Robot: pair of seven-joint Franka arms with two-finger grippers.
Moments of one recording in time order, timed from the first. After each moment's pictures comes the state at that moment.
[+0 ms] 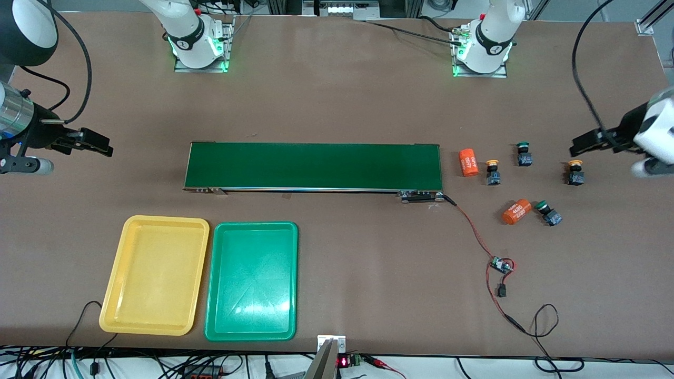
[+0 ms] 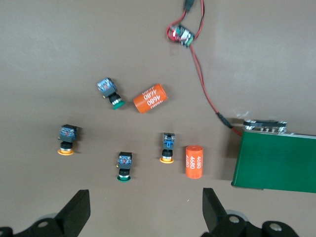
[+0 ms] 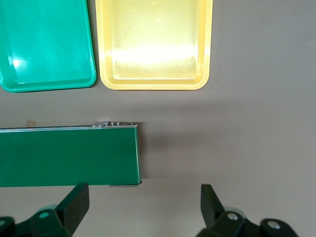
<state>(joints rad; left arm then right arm) 0.01 0.13 0.04 -1.63 -0.02 1.61 -0.06 -0.01 0.10 0.00 -1.65 0.02 1.67 0.04</state>
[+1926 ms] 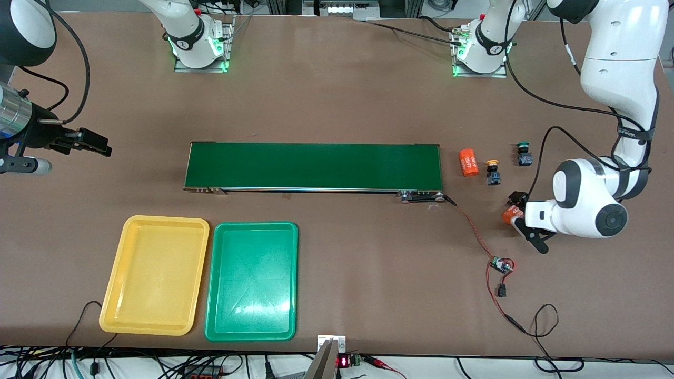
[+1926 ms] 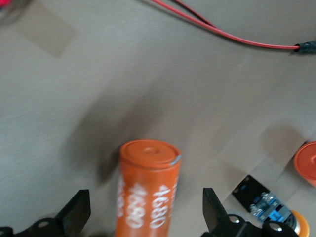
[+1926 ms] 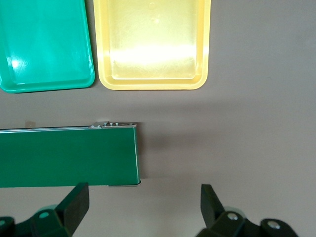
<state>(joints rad) 0.09 0.70 -0.02 -1.66 -0.03 2.05 0.89 -0.01 0.10 0.00 -1.65 0.02 1.67 0.04</state>
